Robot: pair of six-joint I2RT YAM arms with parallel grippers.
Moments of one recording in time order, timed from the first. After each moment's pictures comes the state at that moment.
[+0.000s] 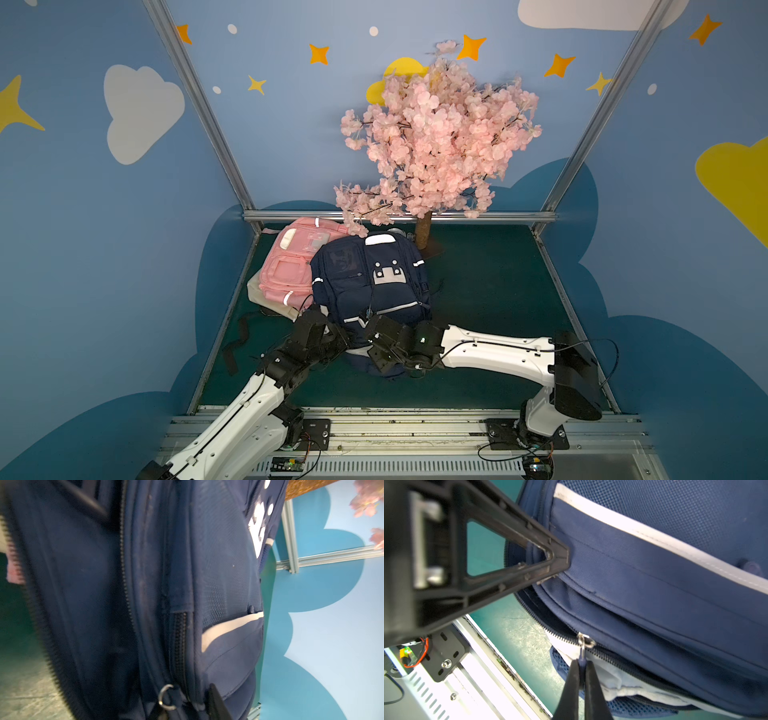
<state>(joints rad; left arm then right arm) -0.45 0.77 0.45 -0.38 0.22 -1.07 1.29 1.68 1.31 -0.64 0.18 0.44</state>
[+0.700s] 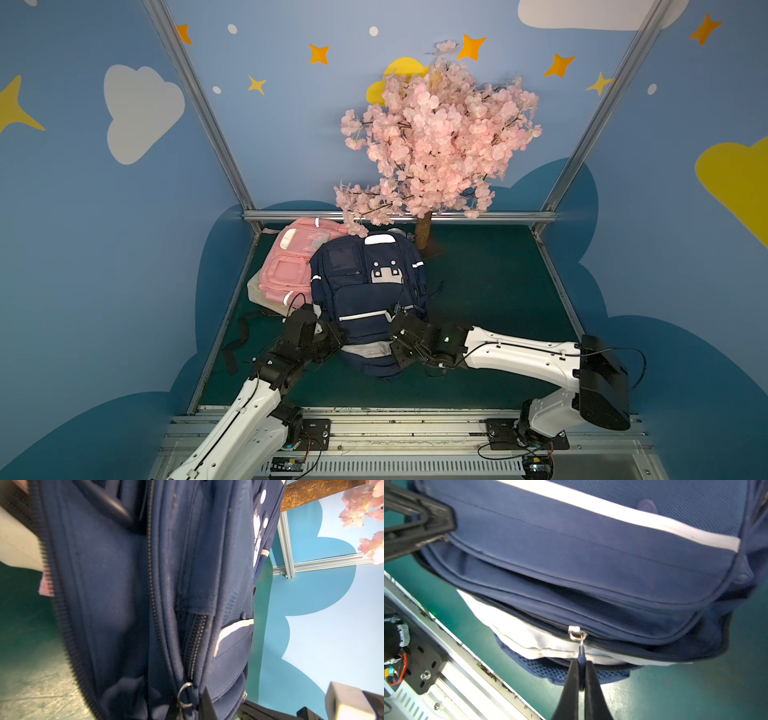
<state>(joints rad) -0.33 0.72 0.46 -0.44 0.28 -1.00 1.19 1.52 1.09 -0.58 0.19 0.57</state>
